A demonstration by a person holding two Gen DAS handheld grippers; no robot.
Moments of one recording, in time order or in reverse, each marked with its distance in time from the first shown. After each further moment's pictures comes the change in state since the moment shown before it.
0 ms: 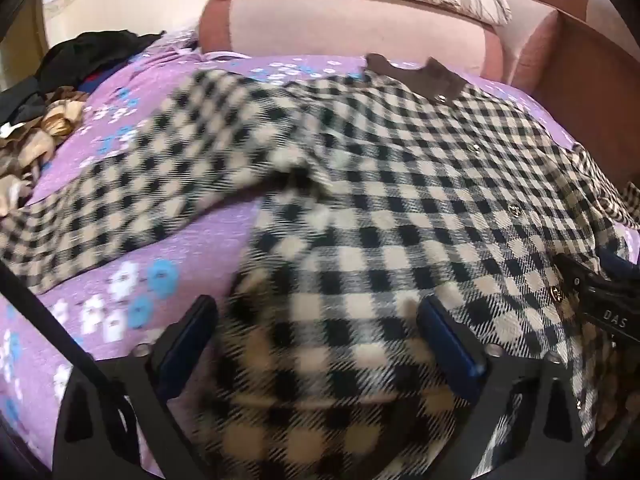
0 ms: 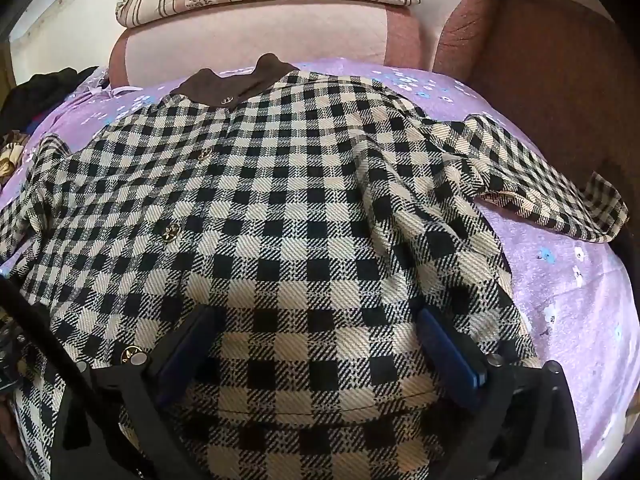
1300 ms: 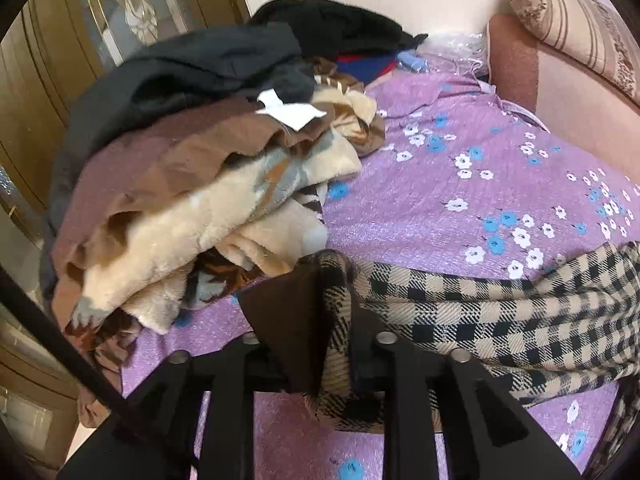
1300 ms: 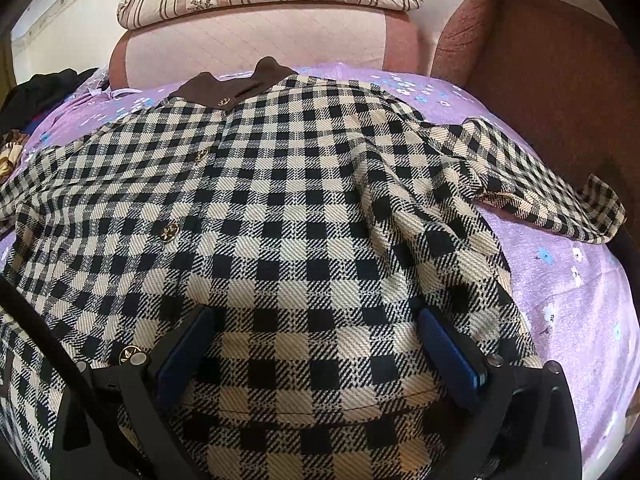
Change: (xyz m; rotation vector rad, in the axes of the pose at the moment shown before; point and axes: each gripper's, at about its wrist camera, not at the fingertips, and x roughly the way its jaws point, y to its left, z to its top) left arm -0.056 0.318 0.082 -0.310 0.018 0.526; right arm 0.000 -0.002 0.001 0.004 -0.018 0.000
